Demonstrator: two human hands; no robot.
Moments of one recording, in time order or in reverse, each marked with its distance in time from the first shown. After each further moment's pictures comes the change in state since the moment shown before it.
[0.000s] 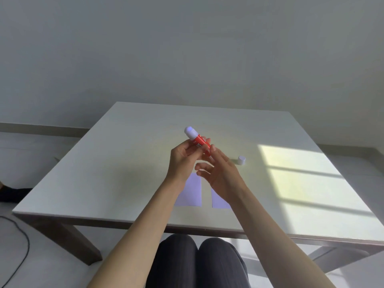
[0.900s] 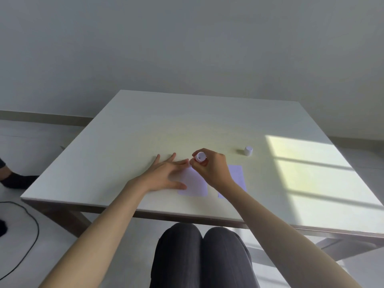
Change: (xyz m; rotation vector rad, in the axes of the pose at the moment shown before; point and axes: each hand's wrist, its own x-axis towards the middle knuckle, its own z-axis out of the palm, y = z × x) left_hand 0.004 -0.052 -0.115 1.251 -0.588 -0.050; right_hand 0.017 0.042 0.007 -1.191 0.220 -0.255
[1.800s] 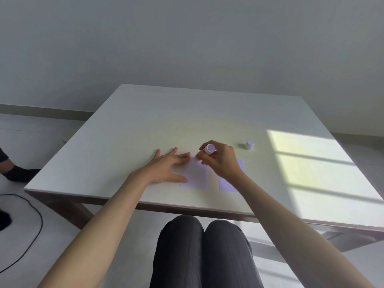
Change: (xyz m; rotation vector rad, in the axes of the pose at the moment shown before) left_hand 0.002 -0.002 0.000 0.004 -0.019 -0.016; right_hand 0.002 0.005 -0.021 0.081 -0.071 -0.019
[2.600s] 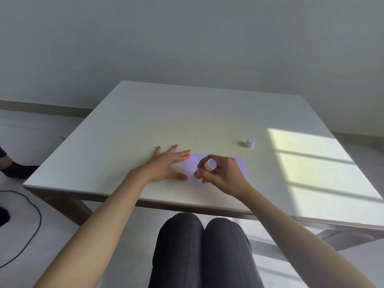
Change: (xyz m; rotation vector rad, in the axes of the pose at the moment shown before) left_hand 0.002 -0.004 0.004 -0.042 0.011 0.010; right_hand -0.039 0.008 -0.003 0.059 -0.161 -0.091
